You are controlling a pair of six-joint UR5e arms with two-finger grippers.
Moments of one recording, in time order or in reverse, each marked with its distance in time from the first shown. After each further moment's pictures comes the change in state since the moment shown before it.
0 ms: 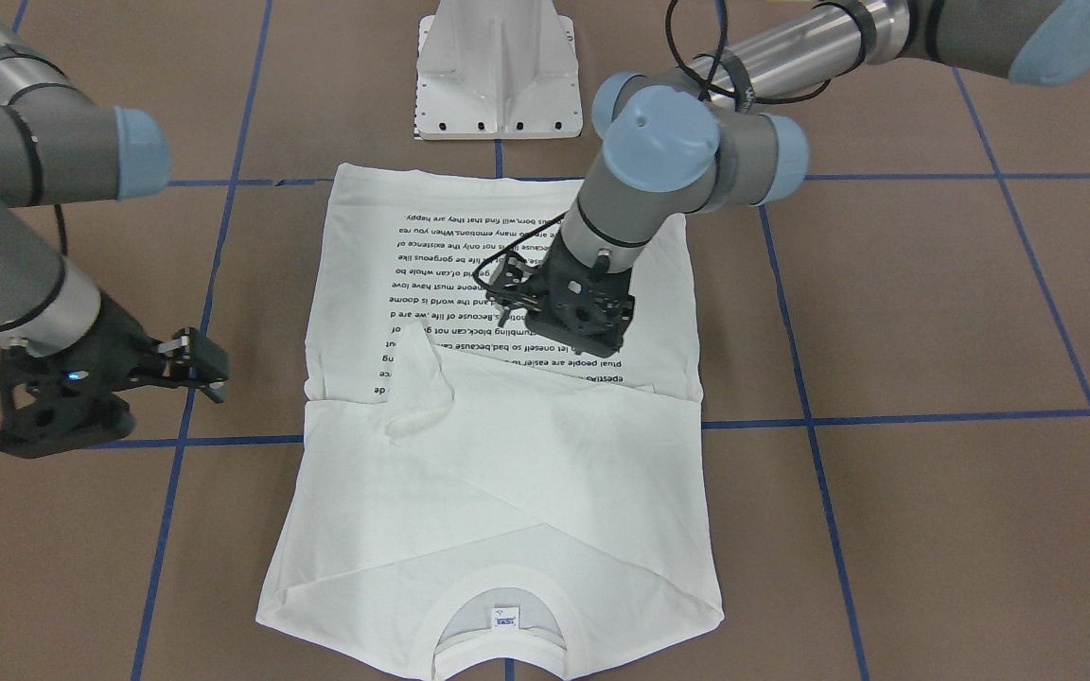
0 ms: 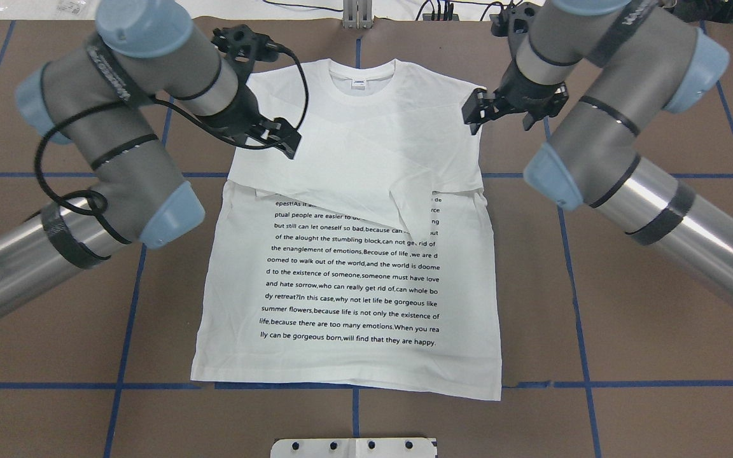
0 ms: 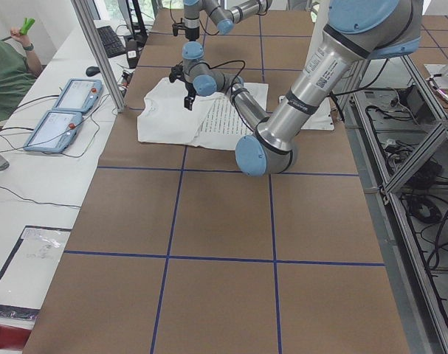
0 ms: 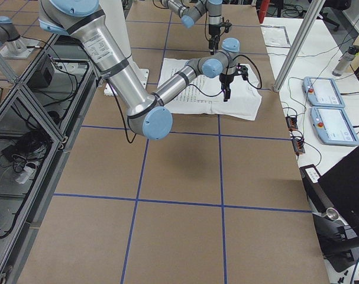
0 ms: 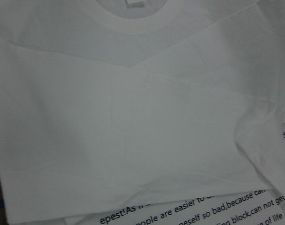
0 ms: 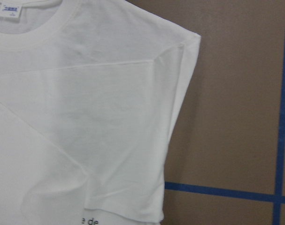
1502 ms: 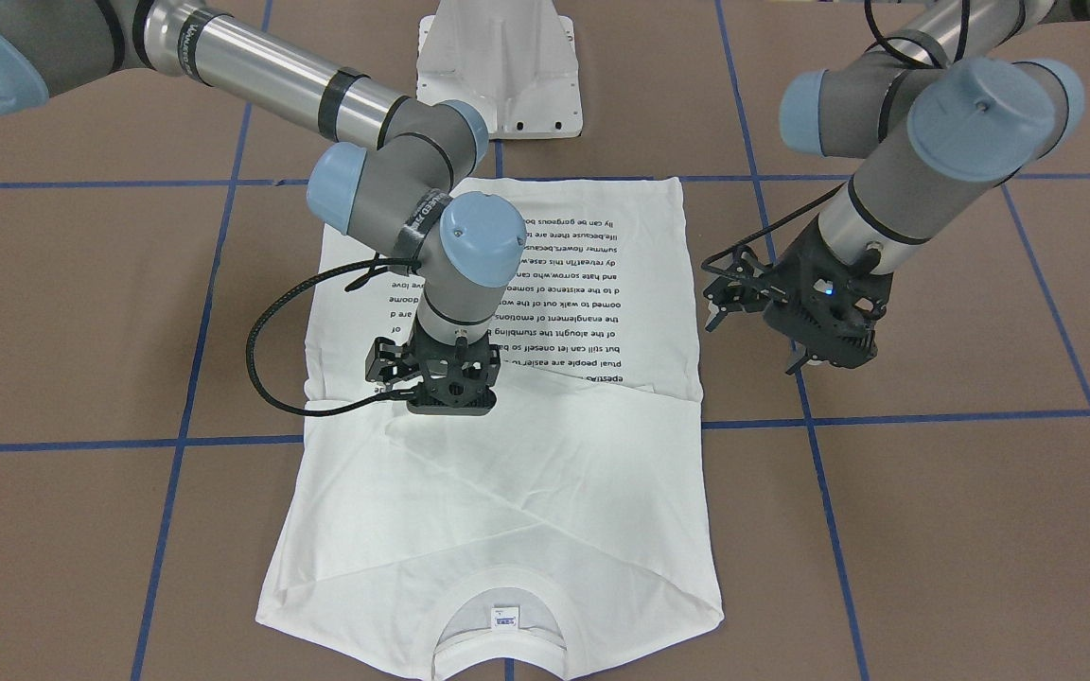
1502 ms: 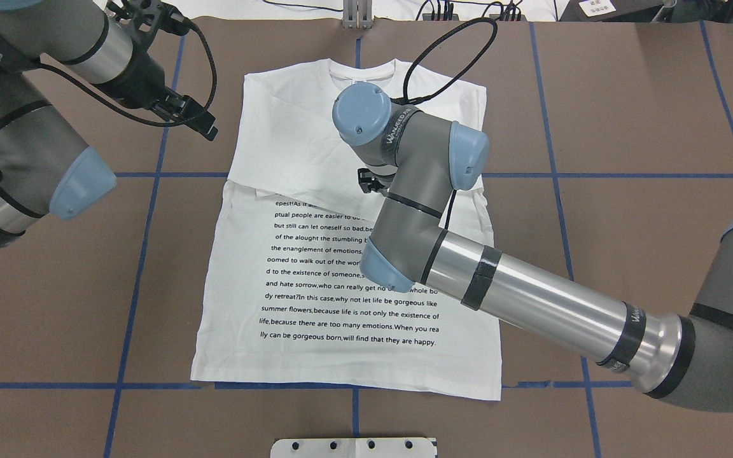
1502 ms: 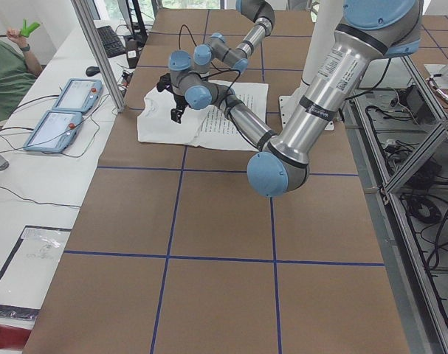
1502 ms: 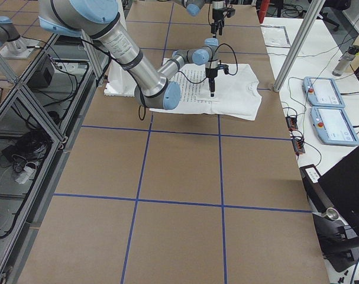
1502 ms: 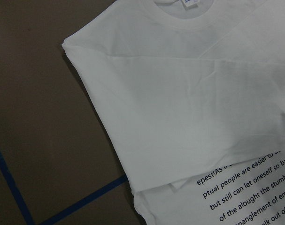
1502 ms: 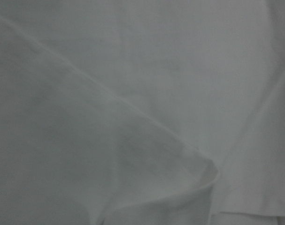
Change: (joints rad) left arm -0.112 0.117 -0.075 0.009 -0.101 0.189; right arm -0.274 0.267 -0.334 -0.134 -0.356 0.174
